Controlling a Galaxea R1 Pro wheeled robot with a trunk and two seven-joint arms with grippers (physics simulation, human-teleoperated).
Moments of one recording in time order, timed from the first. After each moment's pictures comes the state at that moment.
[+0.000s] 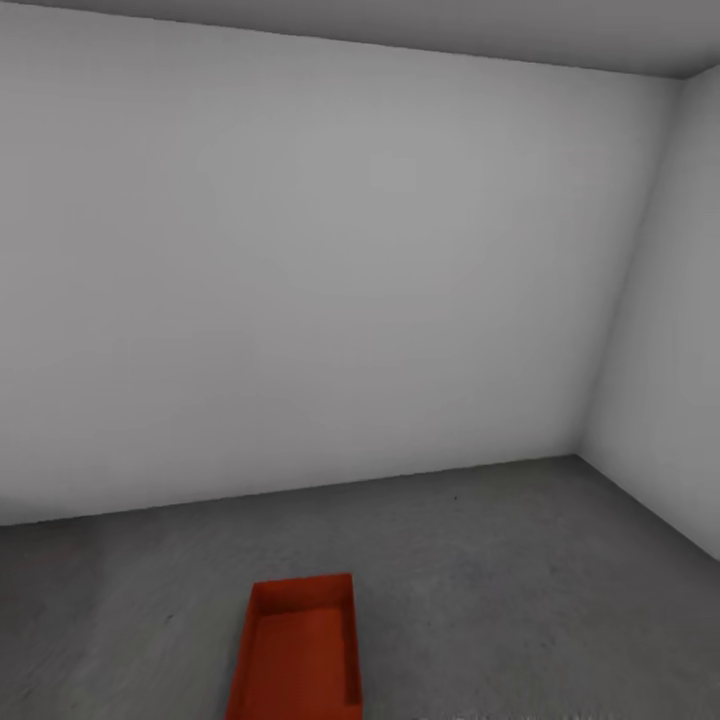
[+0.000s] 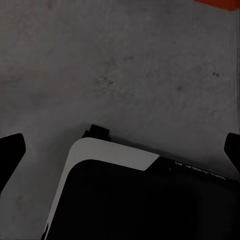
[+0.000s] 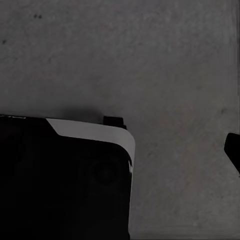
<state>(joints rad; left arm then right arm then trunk) -0.21 0.01 -0.12 -0.01 0.45 -0.09 0.01 -0.13 0.01 0.56 0.03 -0.45 -0.21 -0.06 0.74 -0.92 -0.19</state>
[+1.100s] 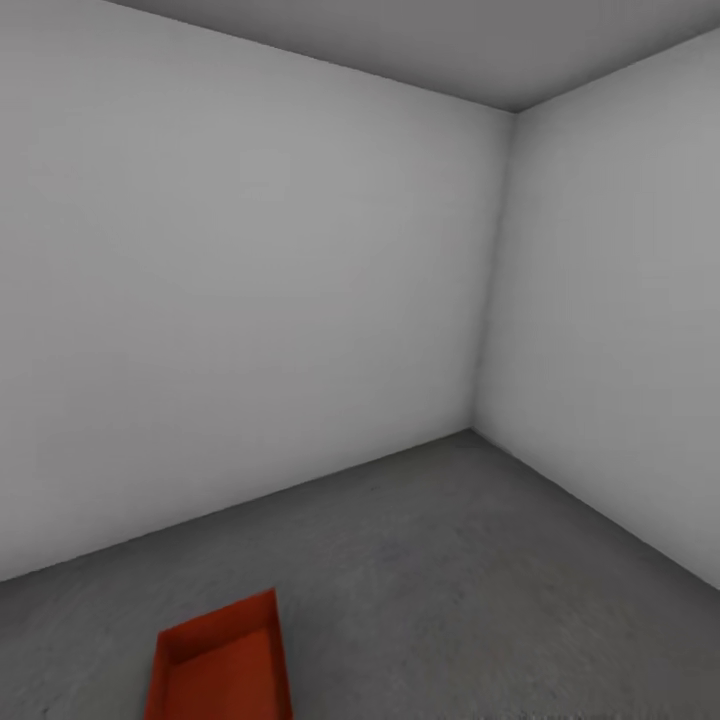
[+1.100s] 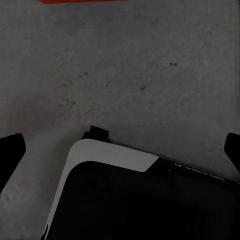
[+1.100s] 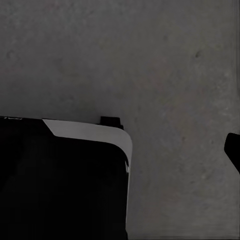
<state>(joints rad) -0.21 0.01 -0.12 -0.01 0.45 -0.09 0.01 -0.13 0.00 0.56 0.03 -0.46 -0.20 -0.06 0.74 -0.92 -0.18</state>
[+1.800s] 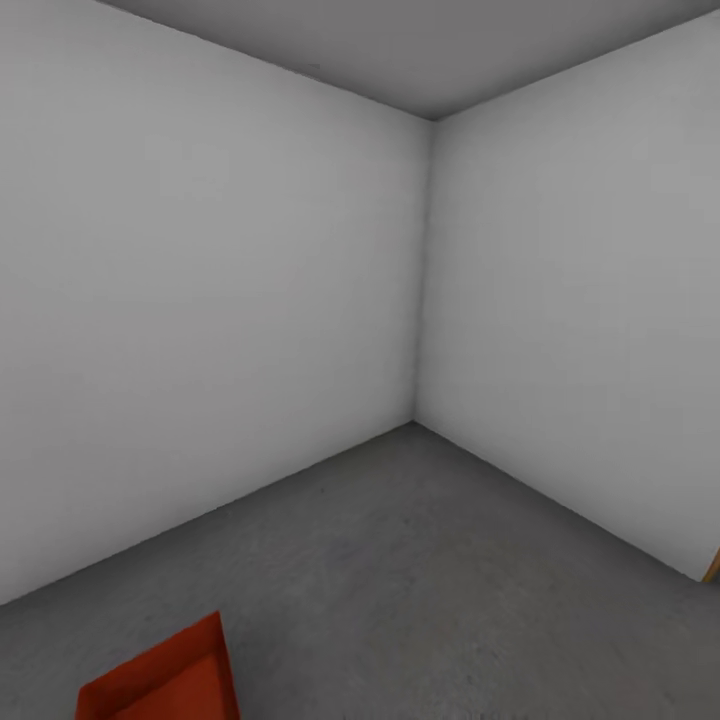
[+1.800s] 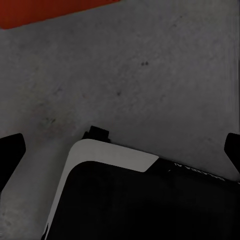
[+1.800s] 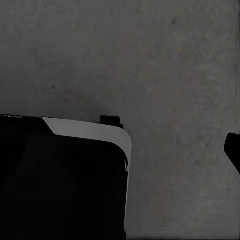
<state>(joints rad) -0.21 0.01 -0.12 -0.01 0.45 -0.09 0.01 -0.13 0.00 0.56 0.03 -0.45 -0.20 -0.06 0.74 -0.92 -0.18</state>
